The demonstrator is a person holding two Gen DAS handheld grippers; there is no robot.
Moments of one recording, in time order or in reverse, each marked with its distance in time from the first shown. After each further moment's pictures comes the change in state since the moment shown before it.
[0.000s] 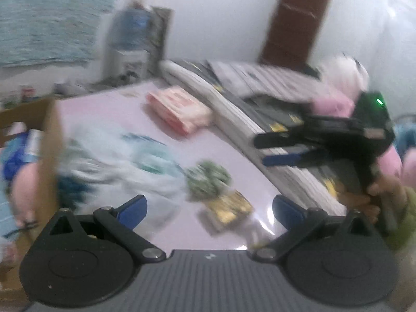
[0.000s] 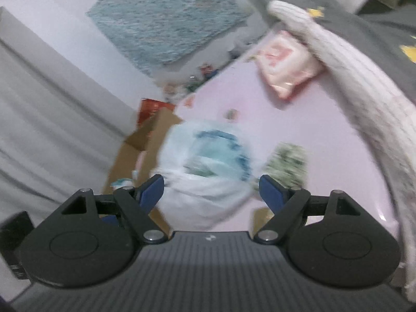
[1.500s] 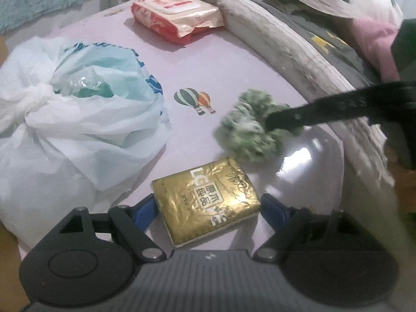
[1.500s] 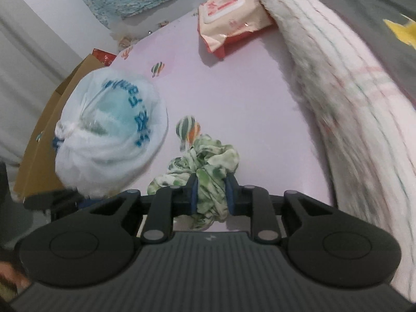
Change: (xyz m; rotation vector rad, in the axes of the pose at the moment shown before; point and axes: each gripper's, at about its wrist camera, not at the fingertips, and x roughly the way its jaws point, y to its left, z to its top) left arm 0.163 0.003 -0.025 0.015 0.329 0.108; right arm 0.066 -0.060 -0.016 -0.156 0.187 -0.235
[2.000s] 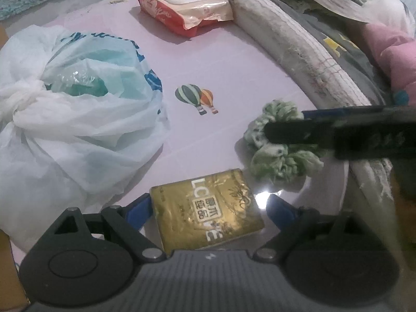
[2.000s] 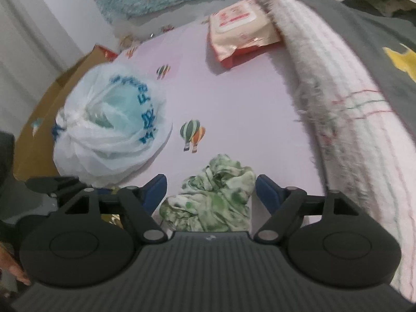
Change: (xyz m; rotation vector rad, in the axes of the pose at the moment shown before) left arm 0.014 -0.003 0.009 -0.068 0.036 0.012; right arm 0.008 0.023 0.000 -0.132 -0.032 -0.054
